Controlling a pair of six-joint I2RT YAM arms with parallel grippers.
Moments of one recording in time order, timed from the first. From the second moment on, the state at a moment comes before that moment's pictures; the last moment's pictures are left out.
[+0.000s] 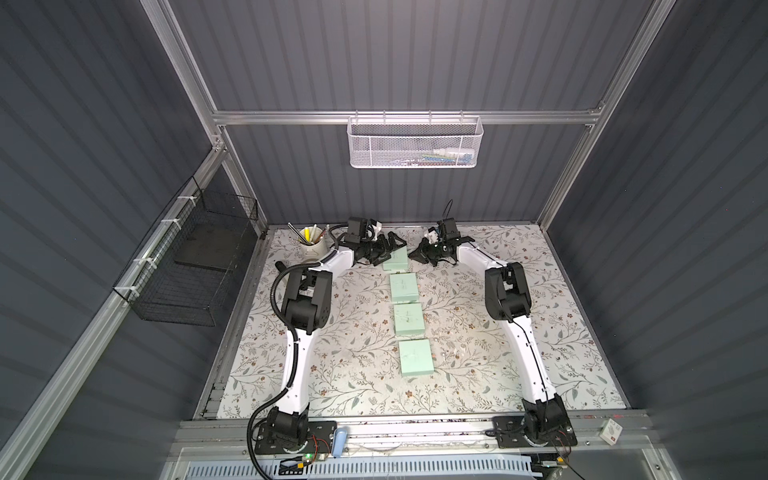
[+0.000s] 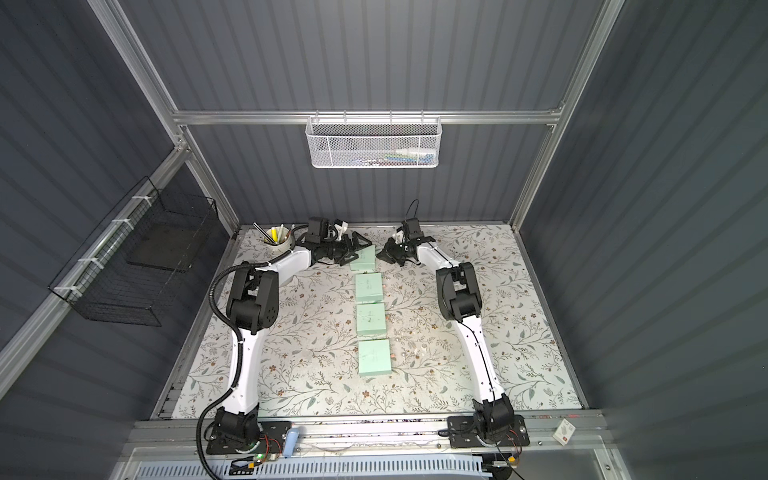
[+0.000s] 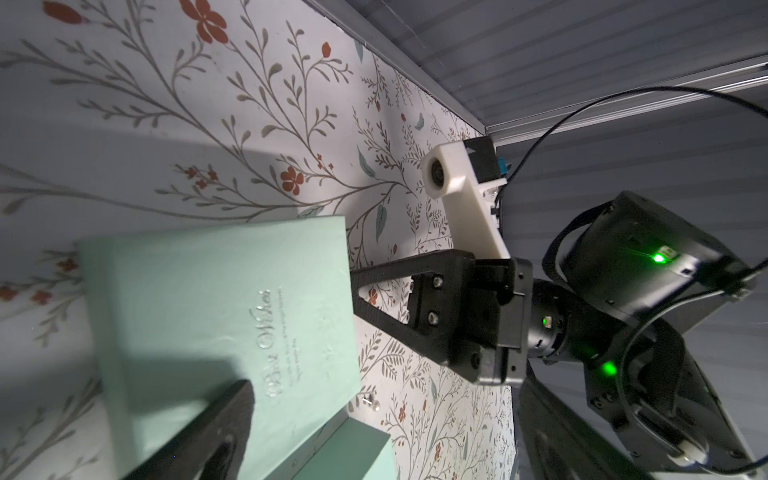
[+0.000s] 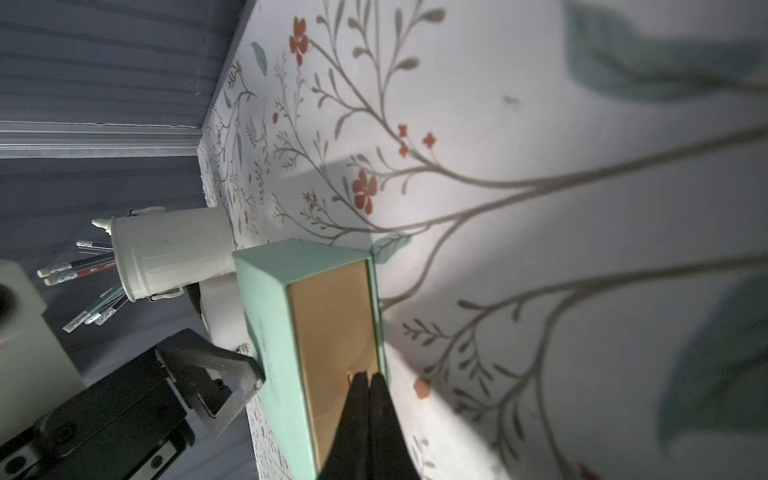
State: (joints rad) left arm -0.31 2.37 1.86 -0.15 0.73 -0.72; right arm 0.30 2.65 2.18 -0.39 -0.69 0.79
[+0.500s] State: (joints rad) left arm -0.31 2.37 1.86 -0.15 0.73 -0.72; right arm 0.28 2.61 2.11 -0.34 -0.70 0.80
